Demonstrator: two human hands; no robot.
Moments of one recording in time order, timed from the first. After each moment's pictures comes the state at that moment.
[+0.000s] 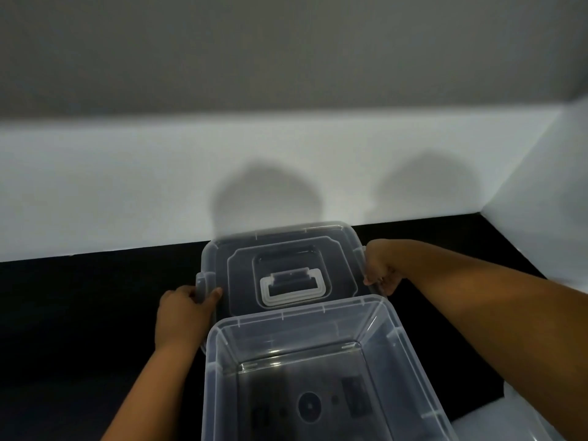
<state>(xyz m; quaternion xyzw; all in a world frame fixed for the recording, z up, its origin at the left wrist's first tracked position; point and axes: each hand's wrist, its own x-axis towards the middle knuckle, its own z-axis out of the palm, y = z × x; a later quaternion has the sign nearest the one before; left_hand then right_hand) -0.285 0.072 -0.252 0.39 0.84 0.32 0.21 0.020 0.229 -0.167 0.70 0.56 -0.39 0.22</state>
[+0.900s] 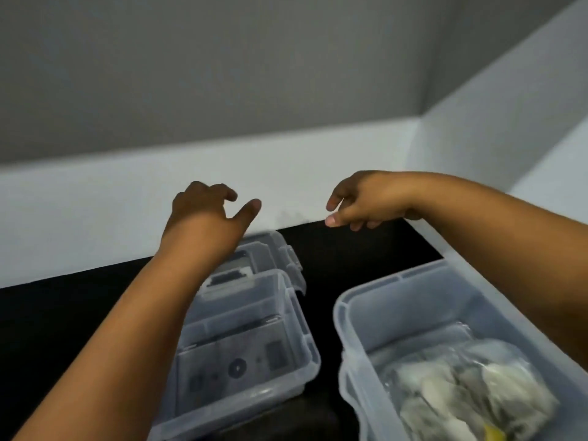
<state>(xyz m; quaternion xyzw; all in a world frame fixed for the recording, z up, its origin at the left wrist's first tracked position) -0.091 0.049 -0.015 0.62 0.73 0.28 0.07 0.146 0.100 0.032 0.58 0.75 -0.30 0.00</state>
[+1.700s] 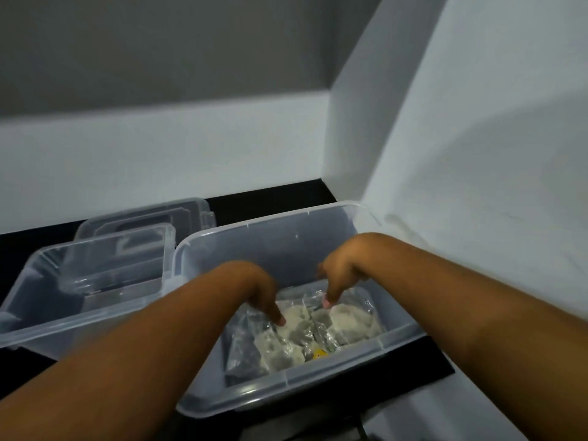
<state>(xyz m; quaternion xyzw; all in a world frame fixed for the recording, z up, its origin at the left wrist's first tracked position) 0.173 0.007 -0.125 0.71 0.57 -0.35 0.23 0.331 0.031 -0.090 0.48 0.77 -0.21 0.37</state>
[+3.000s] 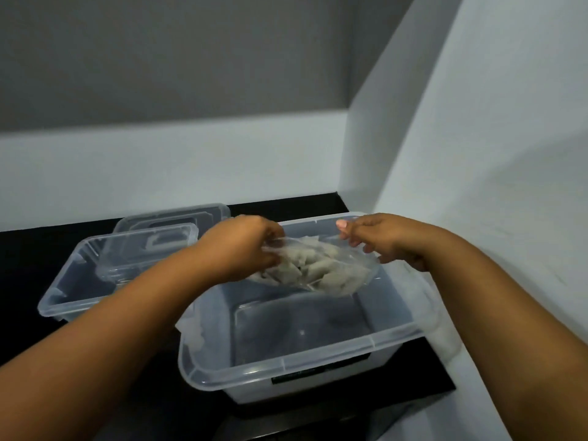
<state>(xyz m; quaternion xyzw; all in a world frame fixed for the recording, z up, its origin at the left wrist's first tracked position) 0.150 -0.052 -0.022 0.79 0.61 0.05 0.05 0.387 0.000 -0.022 0.59 0.68 -0.42 -0.11</state>
